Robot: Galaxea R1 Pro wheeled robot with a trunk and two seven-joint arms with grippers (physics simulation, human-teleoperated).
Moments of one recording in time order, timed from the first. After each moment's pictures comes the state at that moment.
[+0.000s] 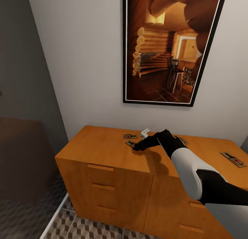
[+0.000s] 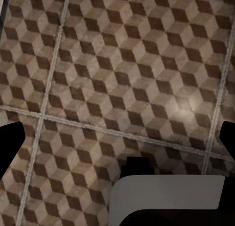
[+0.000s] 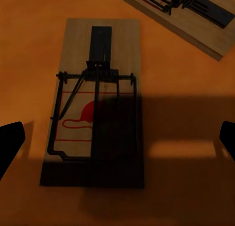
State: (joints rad) left arm -0.01 0.04 0.01 -0.42 0.00 -0.13 0.06; right arm -1.19 0.09 -0.14 -0.34 0.68 0.40 0.81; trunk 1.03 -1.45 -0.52
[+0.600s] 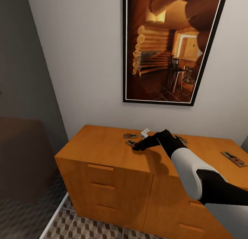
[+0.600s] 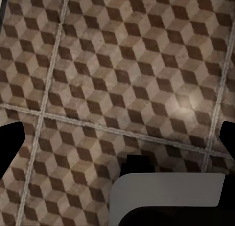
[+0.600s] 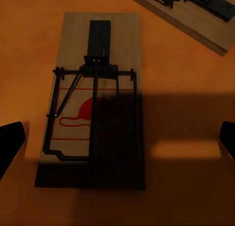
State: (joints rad) left arm -0.01 0.04 0.01 -0.42 0.00 -0.13 0.06; right arm -1.19 0.09 -0.14 -0.34 0.68 0.41 0.81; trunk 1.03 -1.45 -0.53
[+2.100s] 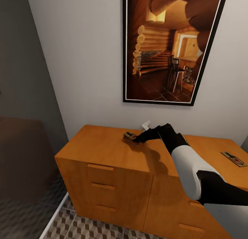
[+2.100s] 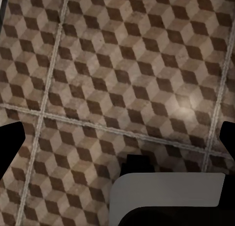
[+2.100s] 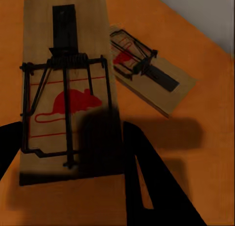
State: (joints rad) left arm -0.01 0.04 0.01 -0.42 0.00 -0.13 0.06; right arm -1.19 0.10 -0.15 -0.49 0.68 0.43 0.82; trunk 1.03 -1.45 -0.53
